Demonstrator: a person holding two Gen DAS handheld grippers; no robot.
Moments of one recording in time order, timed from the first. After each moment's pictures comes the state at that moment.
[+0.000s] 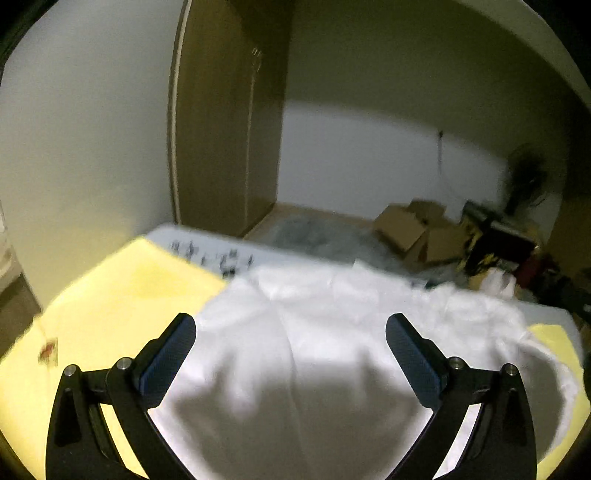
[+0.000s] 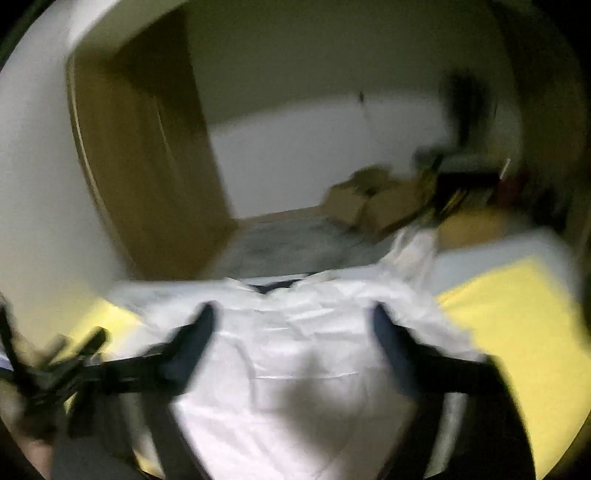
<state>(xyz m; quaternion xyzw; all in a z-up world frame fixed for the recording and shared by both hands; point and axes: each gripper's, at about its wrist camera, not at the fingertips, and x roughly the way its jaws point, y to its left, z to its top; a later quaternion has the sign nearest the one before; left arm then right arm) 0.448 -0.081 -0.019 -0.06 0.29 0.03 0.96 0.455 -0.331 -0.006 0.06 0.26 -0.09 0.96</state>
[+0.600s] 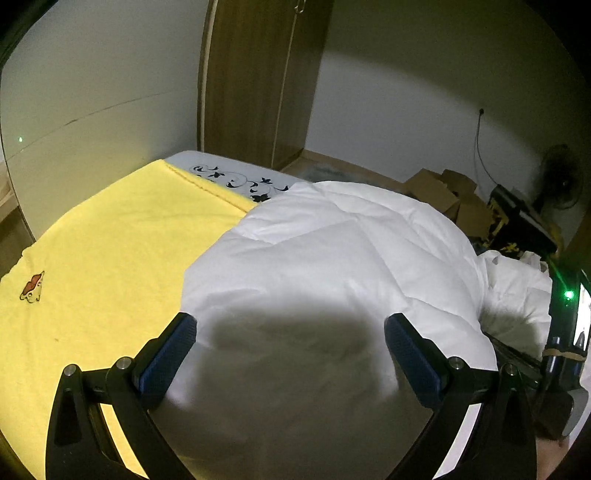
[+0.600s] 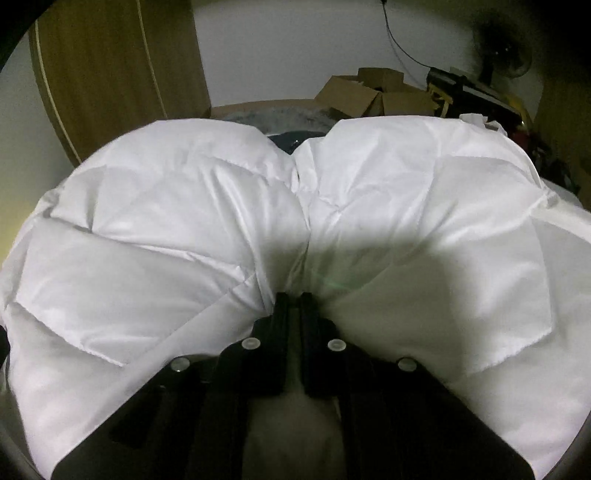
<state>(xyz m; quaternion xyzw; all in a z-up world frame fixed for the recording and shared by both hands) 0.460 -0.033 -0.089 -0.11 0.36 0.06 0.92 0.572 -0.302 -0.168 0.06 0.46 -0.09 0.88</state>
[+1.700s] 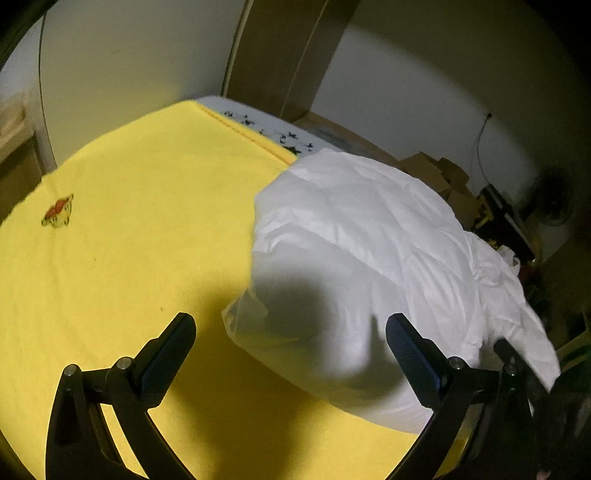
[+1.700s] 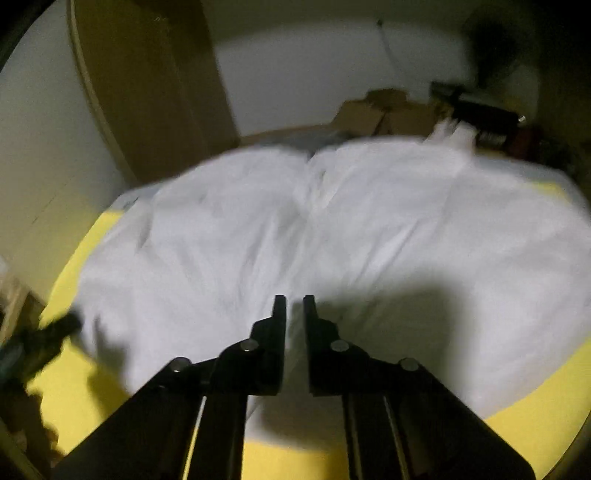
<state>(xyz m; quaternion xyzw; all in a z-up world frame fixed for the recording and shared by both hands) 0.392 0.027 -0.073 -0.20 0.44 0.03 0.87 0.463 -0.278 -0.101 0.11 0.41 -0.05 0.91</state>
